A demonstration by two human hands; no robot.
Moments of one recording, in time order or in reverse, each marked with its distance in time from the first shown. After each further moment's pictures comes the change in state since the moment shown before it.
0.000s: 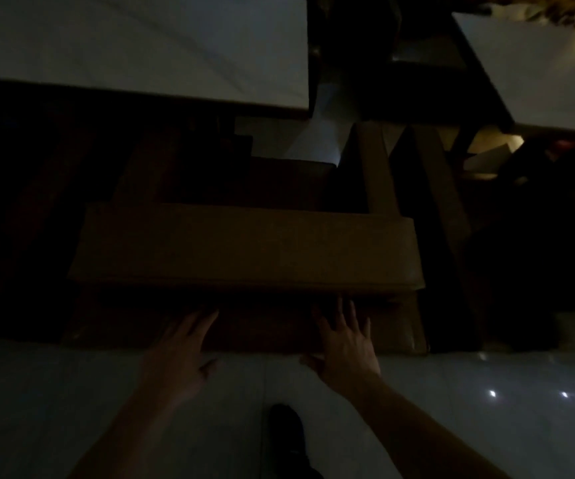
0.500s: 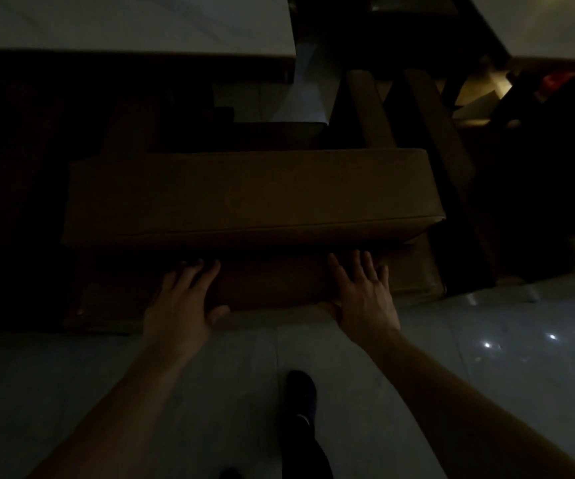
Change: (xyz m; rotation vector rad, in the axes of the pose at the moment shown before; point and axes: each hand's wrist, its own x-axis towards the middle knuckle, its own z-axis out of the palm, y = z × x) left_hand 0.010 -0.027 0.006 -0.009 0.104 0.055; right_hand -0.001 -0.011 0.037 -0.040 0.233 0.078
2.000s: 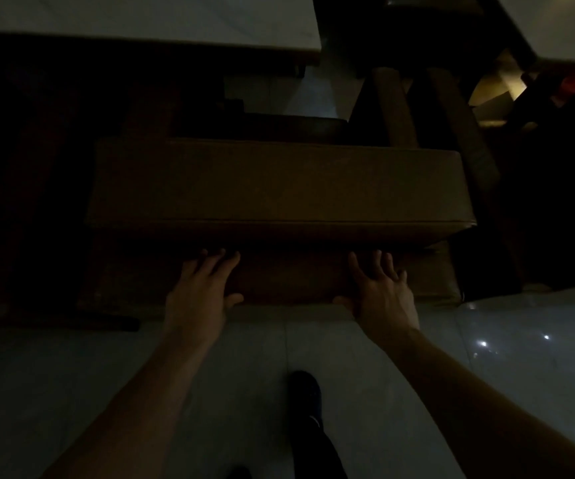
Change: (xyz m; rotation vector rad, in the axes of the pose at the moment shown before) left_hand 0.024 -0.029 -0.002 -0.065 0.005 0.019; right_hand 0.017 -0.035 -0.005 -0.010 -0.071 0.102
